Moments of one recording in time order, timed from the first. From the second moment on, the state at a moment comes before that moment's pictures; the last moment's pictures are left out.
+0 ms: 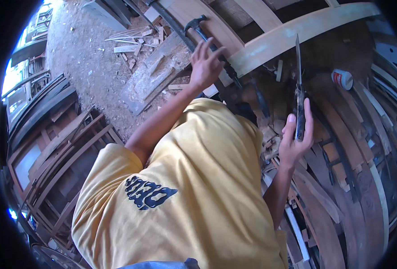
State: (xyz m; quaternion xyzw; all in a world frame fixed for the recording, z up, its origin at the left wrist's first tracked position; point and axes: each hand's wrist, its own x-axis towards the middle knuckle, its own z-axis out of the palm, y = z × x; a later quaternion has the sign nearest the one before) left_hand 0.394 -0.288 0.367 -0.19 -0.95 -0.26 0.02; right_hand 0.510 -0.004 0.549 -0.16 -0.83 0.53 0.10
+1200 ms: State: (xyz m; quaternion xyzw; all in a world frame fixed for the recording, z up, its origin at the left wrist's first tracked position) left_hand 0.527 -0.563 0.256 0.49 -0.83 -0.25 0.01; right_hand 0.460 -0.071 0.405 -0.07 -0.94 0.34 -0.06
